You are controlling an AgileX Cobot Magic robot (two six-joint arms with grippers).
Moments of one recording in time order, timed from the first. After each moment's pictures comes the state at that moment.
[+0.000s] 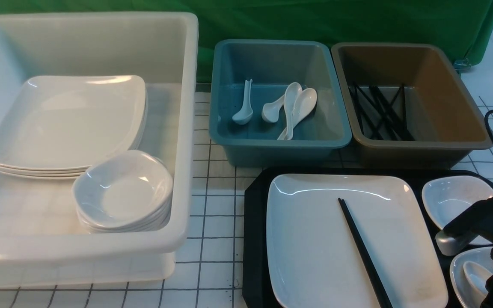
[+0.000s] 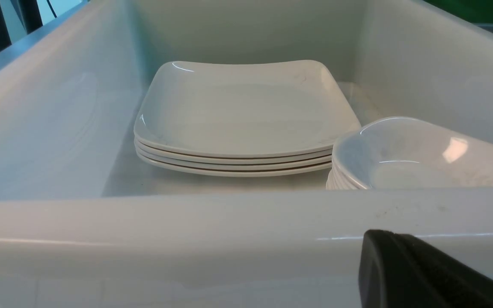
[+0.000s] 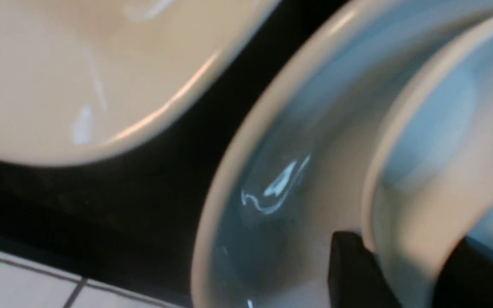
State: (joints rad) right arm 0.16 1.61 -0.80 -0.21 0.97 -0.34; left arm 0.04 0.00 0.01 -0.01 0.23 0.00
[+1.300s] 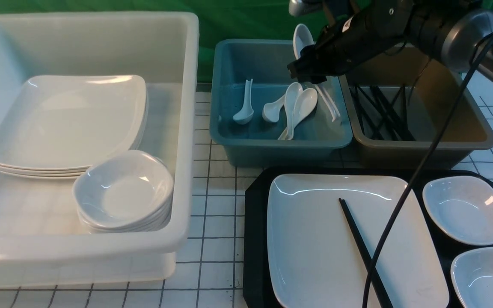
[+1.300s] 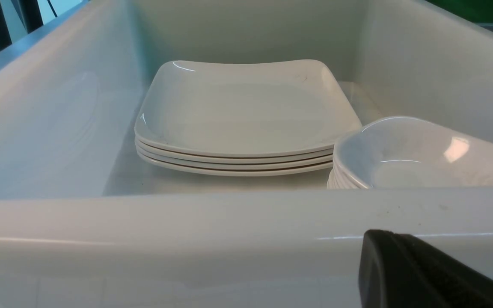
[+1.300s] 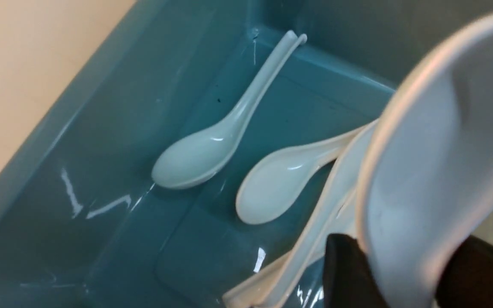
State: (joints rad) right arm 0.38 2.20 -2.03 0.17 0.72 -0.26; left arm 0.04 0.00 0.01 -0.01 0.23 0.00
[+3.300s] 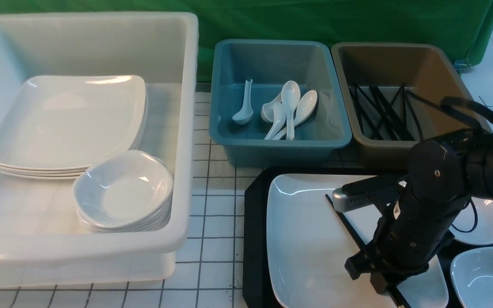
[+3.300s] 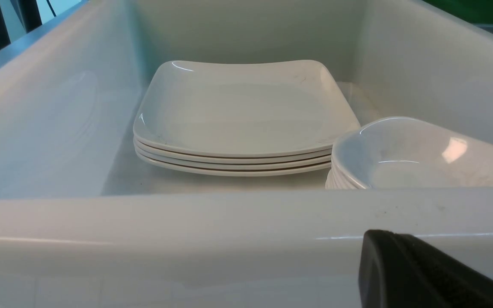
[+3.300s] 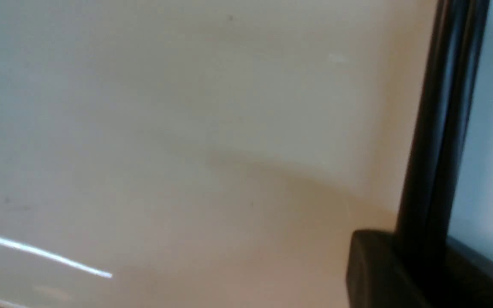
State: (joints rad) right arm 0.50 1.75 -0.99 0.08 0.86 0.03; left arm 0.04 0.00 0.01 -0.02 0.23 0.00
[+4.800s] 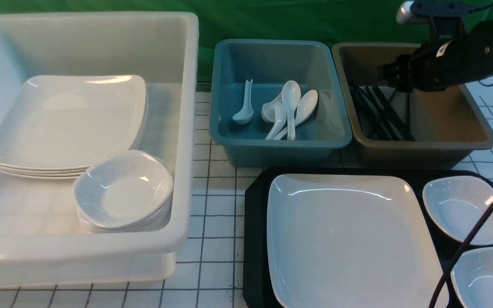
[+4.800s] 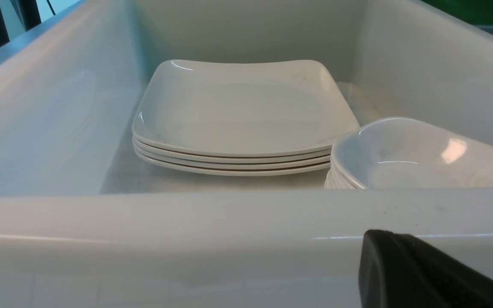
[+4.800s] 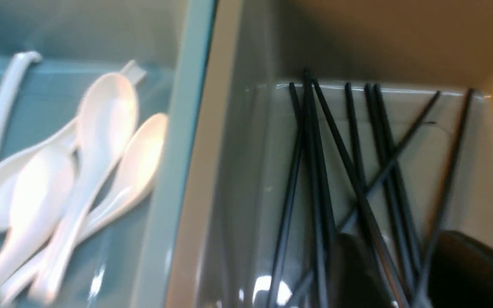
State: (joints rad) right arm 0.17 1.91 -1.54 0.05 0.44 -0.03; left arm 0.04 0.00 0.01 -0.04 0.23 -0.01
